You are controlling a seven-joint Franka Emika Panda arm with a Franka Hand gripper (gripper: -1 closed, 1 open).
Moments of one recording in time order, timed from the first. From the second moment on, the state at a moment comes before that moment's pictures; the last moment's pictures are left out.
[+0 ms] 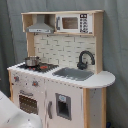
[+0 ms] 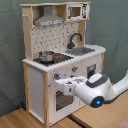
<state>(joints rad) -1.01 -0.72 2.19 -1.69 -1.11 1.85 -0.21</state>
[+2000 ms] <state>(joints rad) -0.92 -0.41 2.18 -2.08 -1.53 1.89 -0.03</state>
